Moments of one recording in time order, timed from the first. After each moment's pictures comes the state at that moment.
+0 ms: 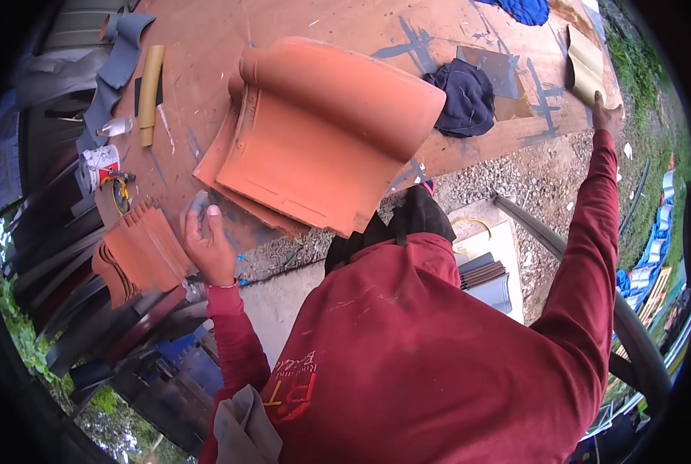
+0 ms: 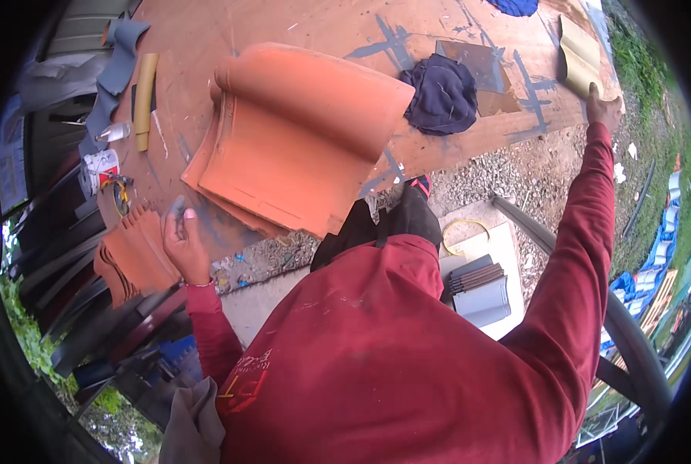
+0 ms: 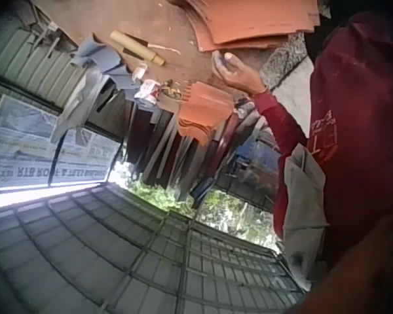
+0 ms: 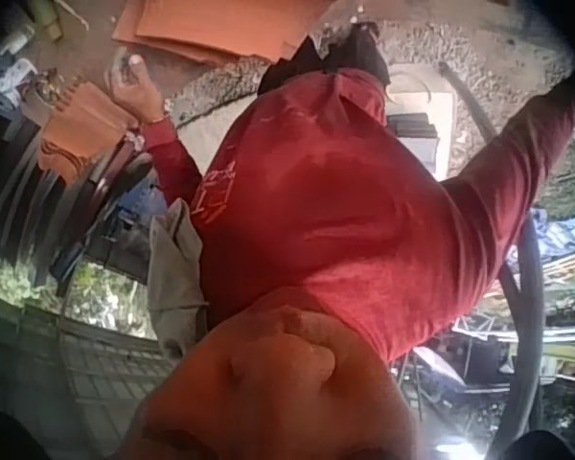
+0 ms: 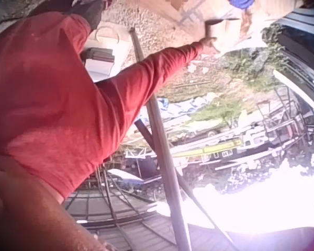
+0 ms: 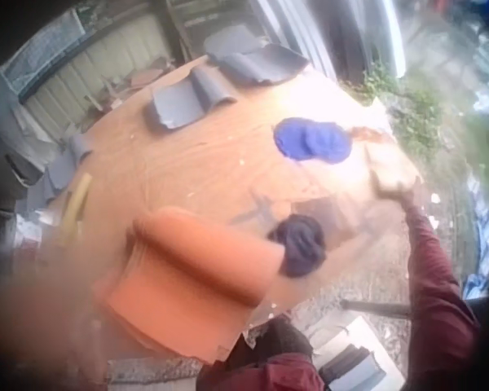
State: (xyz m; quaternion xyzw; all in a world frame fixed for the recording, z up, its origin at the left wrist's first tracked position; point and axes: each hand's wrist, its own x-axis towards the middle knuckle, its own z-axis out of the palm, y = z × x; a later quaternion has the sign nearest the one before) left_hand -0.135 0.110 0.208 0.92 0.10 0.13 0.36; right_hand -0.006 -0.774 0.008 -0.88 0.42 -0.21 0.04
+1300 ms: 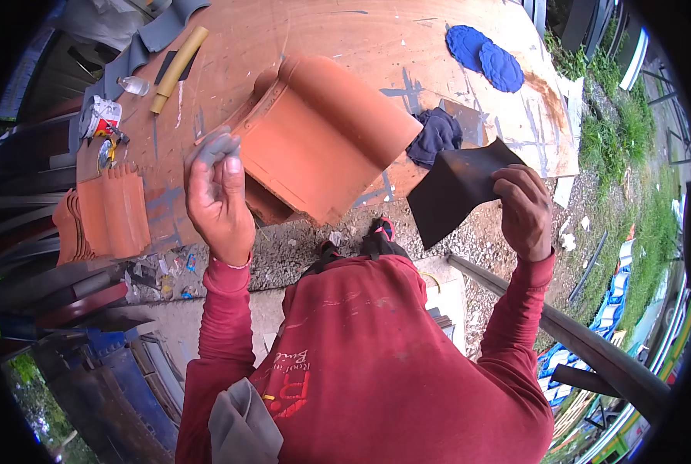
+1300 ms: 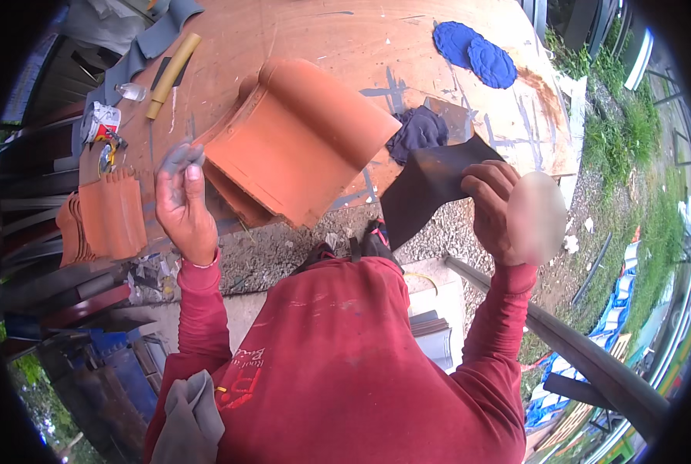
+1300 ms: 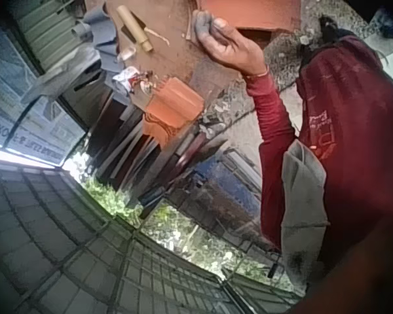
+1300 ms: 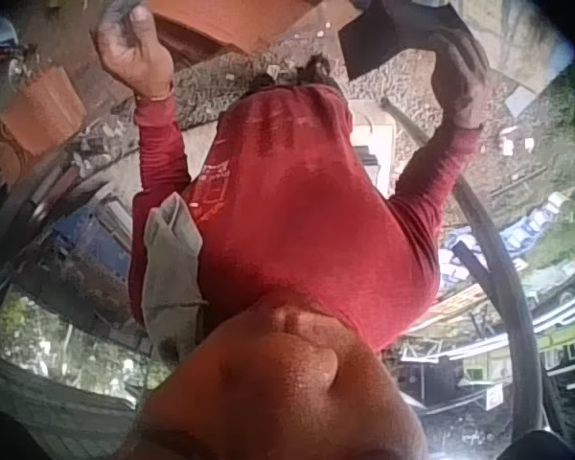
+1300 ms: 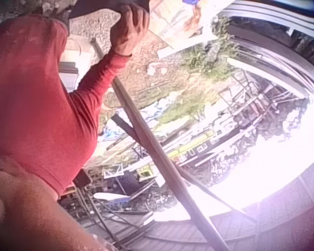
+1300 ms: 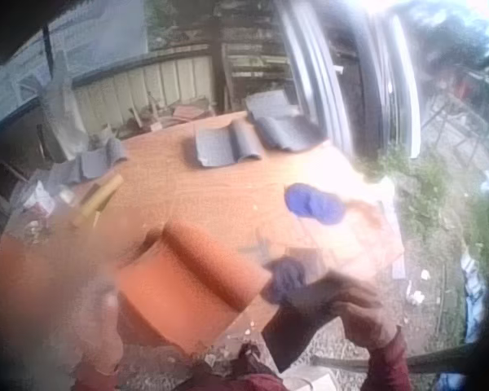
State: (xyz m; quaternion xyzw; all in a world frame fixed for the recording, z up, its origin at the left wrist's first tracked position) left_hand -0.171 0.002 0.279 0.75 0.00 0.29 0.59; right_hand -0.160 -0.409 0.296 -0.90 -0.31 -0.21 0.23
